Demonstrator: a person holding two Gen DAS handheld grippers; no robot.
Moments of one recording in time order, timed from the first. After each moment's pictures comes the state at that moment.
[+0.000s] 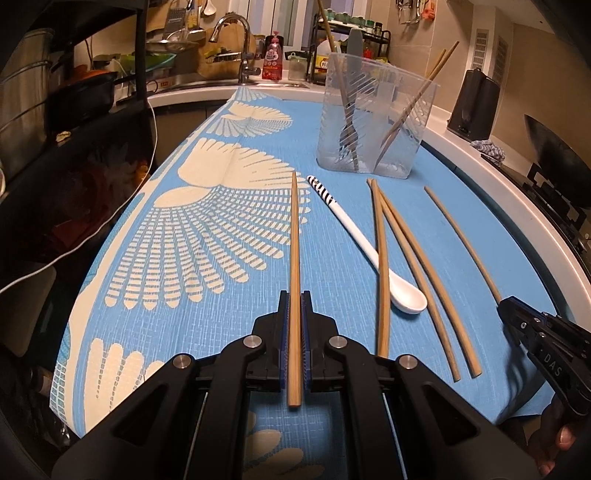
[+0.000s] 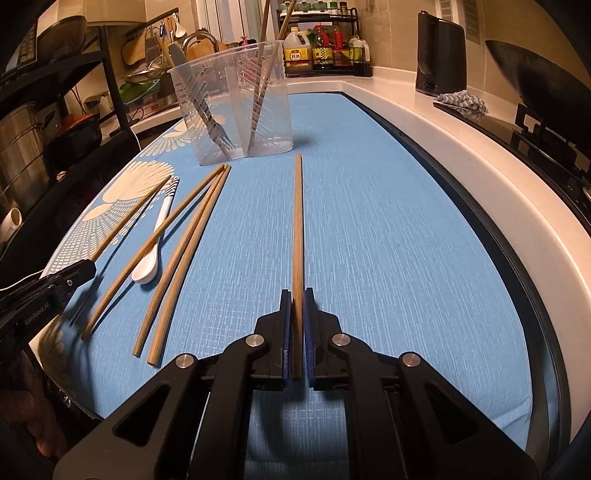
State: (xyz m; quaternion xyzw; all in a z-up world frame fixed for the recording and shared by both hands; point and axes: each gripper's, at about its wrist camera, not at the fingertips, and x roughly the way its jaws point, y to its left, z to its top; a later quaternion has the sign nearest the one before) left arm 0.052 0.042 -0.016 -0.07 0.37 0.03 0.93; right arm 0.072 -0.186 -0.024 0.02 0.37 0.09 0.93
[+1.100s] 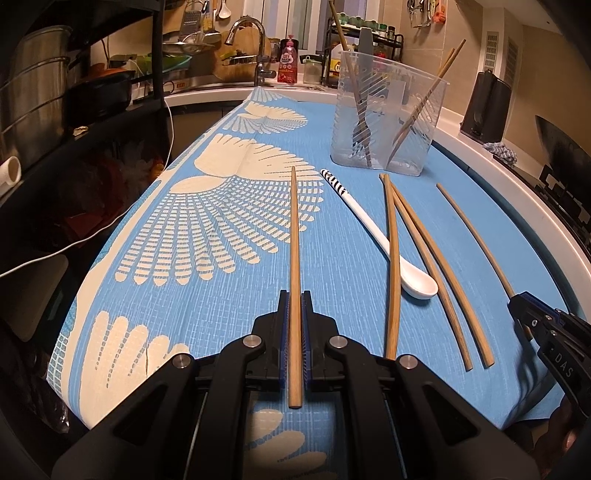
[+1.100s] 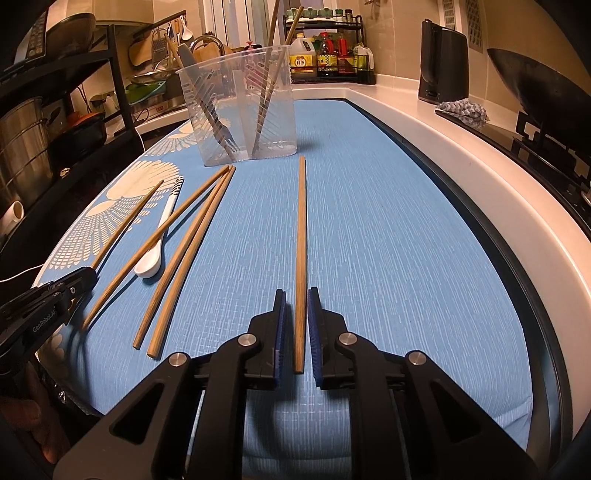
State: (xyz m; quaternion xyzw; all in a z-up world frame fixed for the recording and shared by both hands) left arm 0.039 0.035 -0.024 -0.06 0.36 0.06 0.93; right arm 0.066 -0.185 -0.025 0.01 0.36 0.09 0.93
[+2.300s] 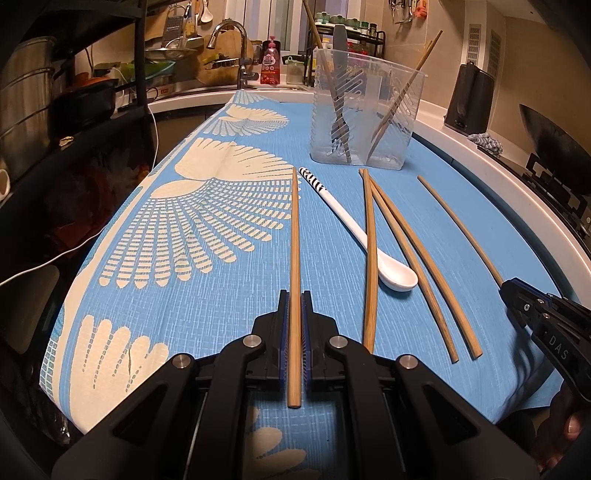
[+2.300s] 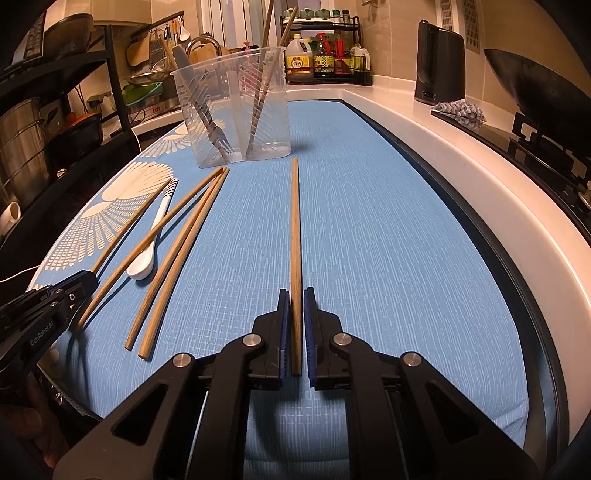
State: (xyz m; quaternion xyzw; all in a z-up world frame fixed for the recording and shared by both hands) left arm 0.038 0.026 -0.024 -0.05 0.35 0.03 0.93; right arm 0.070 -0.192 -0.024 0.01 0.35 0.08 0.93
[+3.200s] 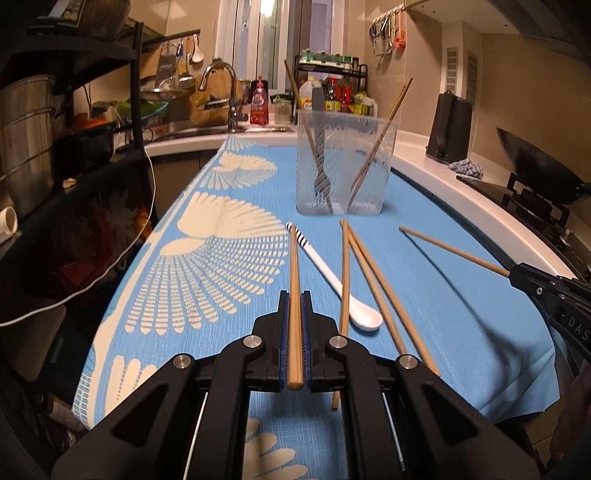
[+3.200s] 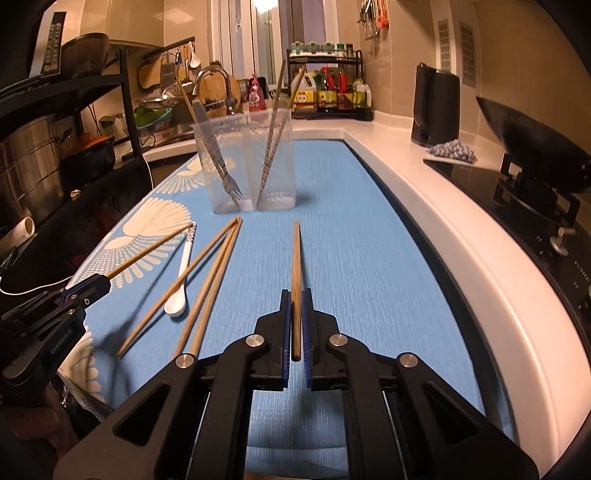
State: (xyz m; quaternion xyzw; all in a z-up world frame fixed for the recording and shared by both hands) left arm 0.019 0.018 0.018 -0.03 0.28 0.02 0.96; right arm 0.038 -0.192 0.036 -0.01 0.29 0.09 0.95
